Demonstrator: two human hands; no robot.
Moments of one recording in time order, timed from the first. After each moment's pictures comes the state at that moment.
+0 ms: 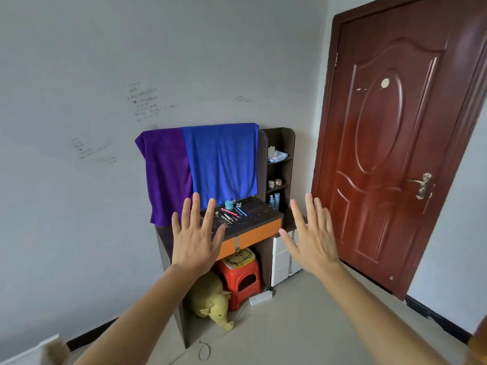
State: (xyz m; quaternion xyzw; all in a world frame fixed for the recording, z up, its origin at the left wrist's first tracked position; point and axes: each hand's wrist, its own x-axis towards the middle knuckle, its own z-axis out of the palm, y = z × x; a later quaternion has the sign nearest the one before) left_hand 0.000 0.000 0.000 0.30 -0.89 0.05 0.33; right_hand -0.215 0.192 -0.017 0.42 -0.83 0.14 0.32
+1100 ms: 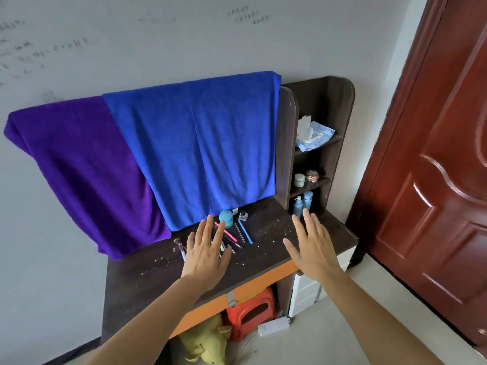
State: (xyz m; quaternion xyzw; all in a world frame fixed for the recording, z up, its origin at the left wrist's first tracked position) left_hand -0.463 -0.366 -0.133 0.36 -0.93 -0.01 0.11; right_hand -0.702 -0.206 -0.145 0.49 -0.86 0.12 0.06
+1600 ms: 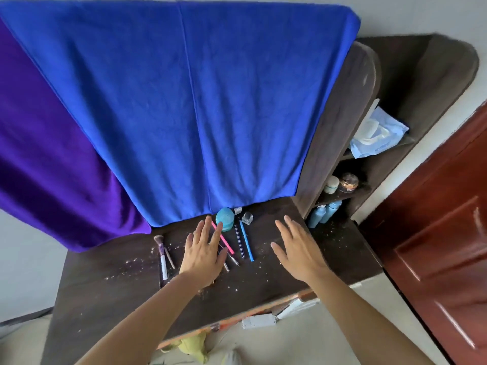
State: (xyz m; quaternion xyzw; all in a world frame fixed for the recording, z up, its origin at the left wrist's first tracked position) left_hand -0.566 -0.520 -0.254 0.44 -0.89 -0.11 0.04; right_hand -0.807 -0.396 -0.232 0.59 -0.80 0.04 -0.06
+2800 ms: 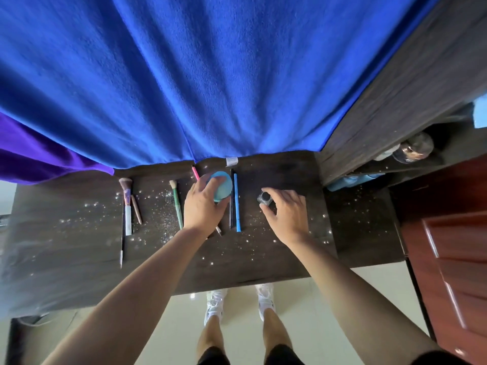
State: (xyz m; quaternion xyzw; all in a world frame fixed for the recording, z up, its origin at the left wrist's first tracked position) left_hand -0.667 -0.564 -0.350 0.57 -0.77 -0.23 0.19; right_hand -0.867 -0.477 -0.369 0.60 -0.76 0.21 -0.10
